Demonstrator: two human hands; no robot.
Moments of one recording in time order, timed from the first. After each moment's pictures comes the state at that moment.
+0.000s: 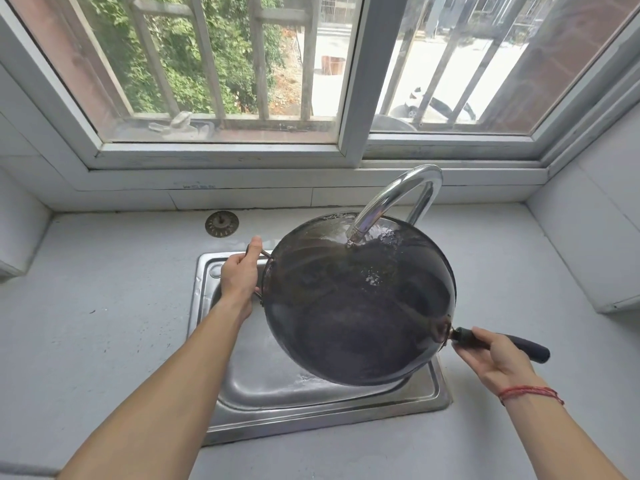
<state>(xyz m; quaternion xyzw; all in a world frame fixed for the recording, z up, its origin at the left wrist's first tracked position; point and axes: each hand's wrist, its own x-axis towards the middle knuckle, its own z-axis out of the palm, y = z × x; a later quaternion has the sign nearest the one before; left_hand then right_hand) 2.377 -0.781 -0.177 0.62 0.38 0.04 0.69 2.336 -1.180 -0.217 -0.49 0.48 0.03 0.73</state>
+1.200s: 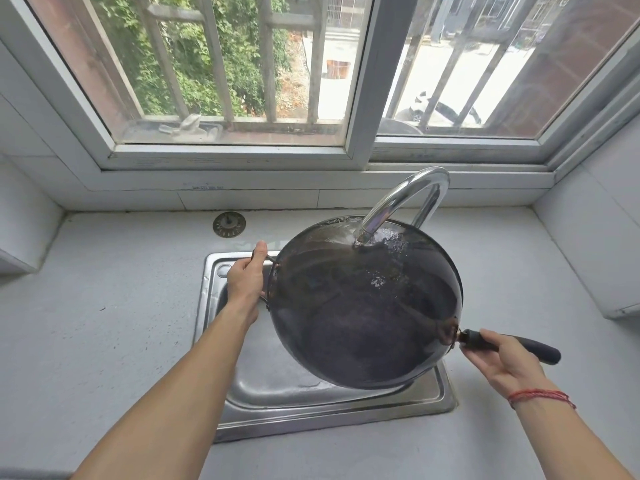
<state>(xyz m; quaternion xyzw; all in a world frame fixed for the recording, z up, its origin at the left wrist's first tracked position) 2.379 -0.767 -0.217 0.60 0.38 0.02 0.70 2.336 -1.180 -0.211 -0.48 0.48 0.04 0.73</state>
